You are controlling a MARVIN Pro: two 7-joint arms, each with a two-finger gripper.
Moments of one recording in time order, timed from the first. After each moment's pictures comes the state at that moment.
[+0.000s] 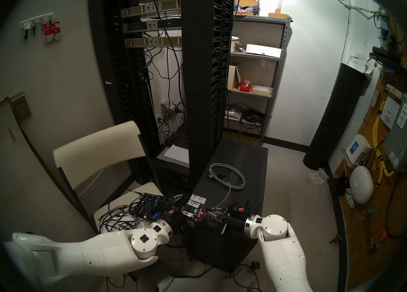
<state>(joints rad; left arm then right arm) 1.20 -0.85 -0.26 -1.40 -0.64 -0.40 0.31 -1.61 -1.60 1.69 -1.28 -0.32 -0.21 1.06</state>
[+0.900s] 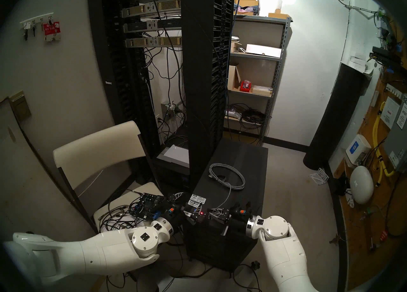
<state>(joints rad) 1.20 -0.85 -0.27 -1.40 -0.65 -0.41 0.32 -1.58 -1.58 1.69 -1.21 -0.31 -0.31 1.07</state>
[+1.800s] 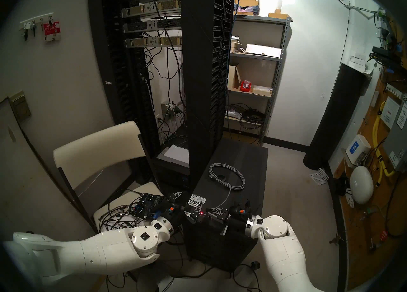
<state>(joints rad) 1.20 -0.85 -0.27 -1.41 -0.65 -0.41 0.32 -1.55 -1.58 1.70 -1.16 -0.29 -0.34 1.10</state>
